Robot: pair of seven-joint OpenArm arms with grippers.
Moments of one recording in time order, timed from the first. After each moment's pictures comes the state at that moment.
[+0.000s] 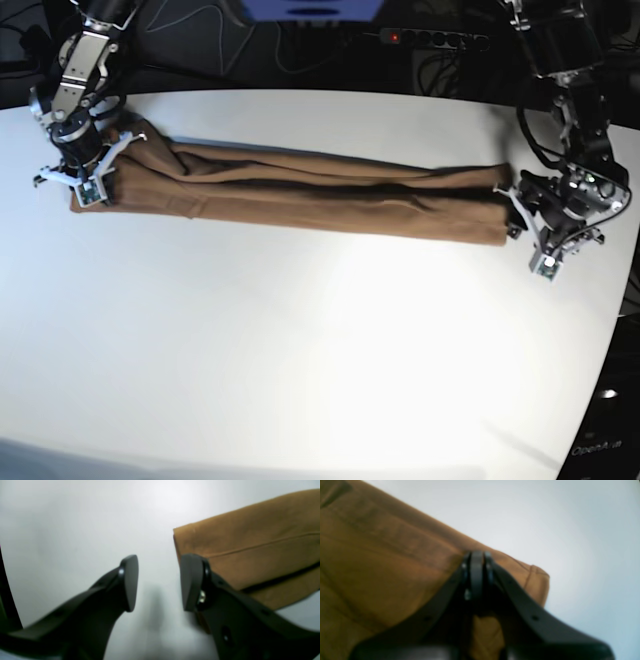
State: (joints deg) left arm 1.7 -14.6 -20.9 89.4 -0.7 -39.5 47.9; right arm -12.5 3.8 38.7 81.0 -36.0 40.9 5.5
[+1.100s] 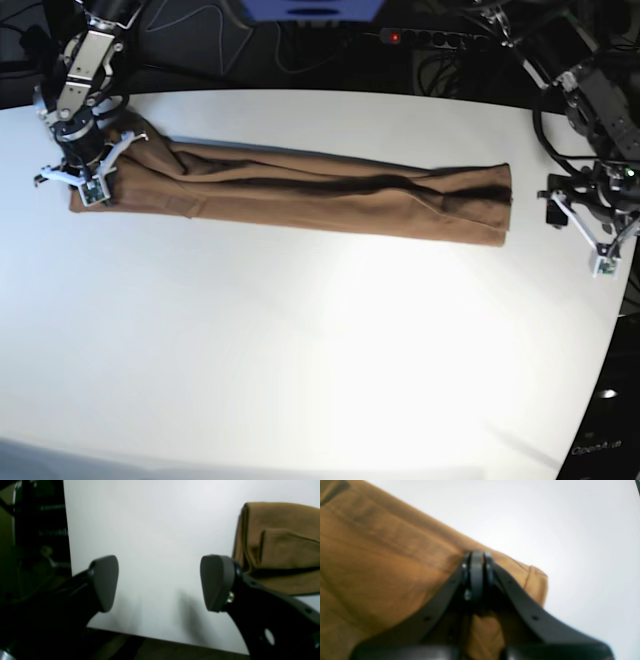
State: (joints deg) left arm -1.8 -8.8 -36.0 100.9 -1.8 -39.3 71.0; right arm -12.6 2.7 38.7 81.2 -39.3 40.2 6.5
